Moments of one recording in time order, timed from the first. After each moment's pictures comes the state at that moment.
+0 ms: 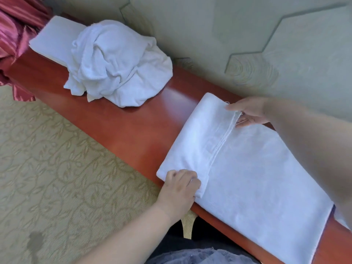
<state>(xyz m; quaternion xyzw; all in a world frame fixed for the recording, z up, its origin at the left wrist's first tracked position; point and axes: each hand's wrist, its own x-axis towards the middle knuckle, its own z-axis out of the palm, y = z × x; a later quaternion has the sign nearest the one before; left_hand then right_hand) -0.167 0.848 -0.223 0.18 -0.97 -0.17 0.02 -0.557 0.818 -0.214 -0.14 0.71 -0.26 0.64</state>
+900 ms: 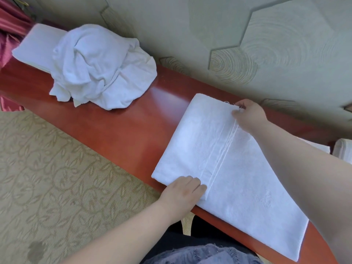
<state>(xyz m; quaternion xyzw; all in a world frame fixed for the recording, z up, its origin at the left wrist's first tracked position) -0.185 0.873 -0.237 0.04 -0.98 -0.14 -0.09 -0.536 0.891 -0.243 -0.20 0.89 -0.30 0.28</state>
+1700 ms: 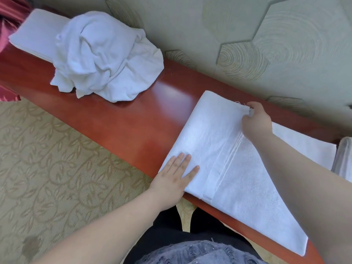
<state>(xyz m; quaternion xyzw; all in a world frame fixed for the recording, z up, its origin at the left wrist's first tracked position) -0.150 0.828 -0.238 0.10 -0.96 -0.07 -0.24 -0.491 0.905 -0.241 -0.15 0.91 -0.30 0.23</state>
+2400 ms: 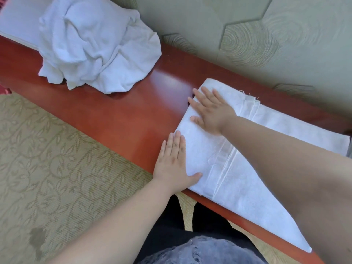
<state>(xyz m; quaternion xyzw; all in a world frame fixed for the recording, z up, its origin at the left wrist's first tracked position) -0.190 0.820 -0.254 0.30 -0.92 -0.12 -0.23 -0.443 0.822 -0.274 -0.63 0.76 0.06 0.16</state>
